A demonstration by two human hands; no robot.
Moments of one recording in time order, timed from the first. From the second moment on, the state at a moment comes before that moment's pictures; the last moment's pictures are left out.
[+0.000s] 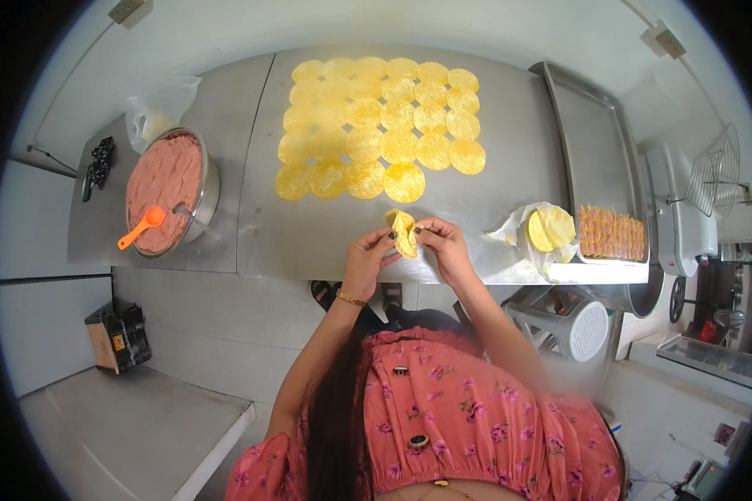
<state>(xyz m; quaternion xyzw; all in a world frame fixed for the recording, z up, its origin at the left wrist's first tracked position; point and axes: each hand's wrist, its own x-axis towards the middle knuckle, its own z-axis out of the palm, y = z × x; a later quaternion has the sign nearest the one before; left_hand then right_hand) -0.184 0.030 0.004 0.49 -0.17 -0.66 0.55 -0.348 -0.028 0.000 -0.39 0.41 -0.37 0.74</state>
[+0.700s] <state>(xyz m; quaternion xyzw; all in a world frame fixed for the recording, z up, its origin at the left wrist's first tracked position) -0.171 0.066 -0.004 0.44 -0.14 -0.64 0.62 -0.378 -0.090 -0.028 -0.80 0.50 -0.33 0.05</state>
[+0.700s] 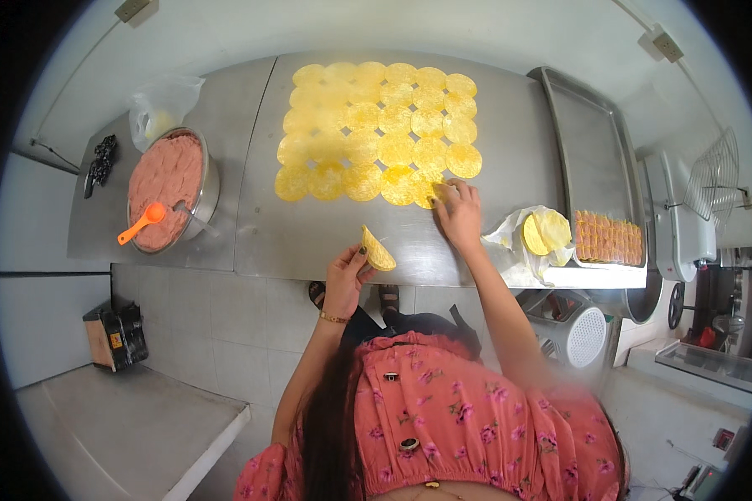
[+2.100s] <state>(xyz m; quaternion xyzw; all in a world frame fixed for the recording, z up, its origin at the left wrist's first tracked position) -0.194 0.025 0.004 0.47 -0.19 -0.64 0.58 -0.351 -0.041 0.015 -0.42 0.40 -0.44 0.69</state>
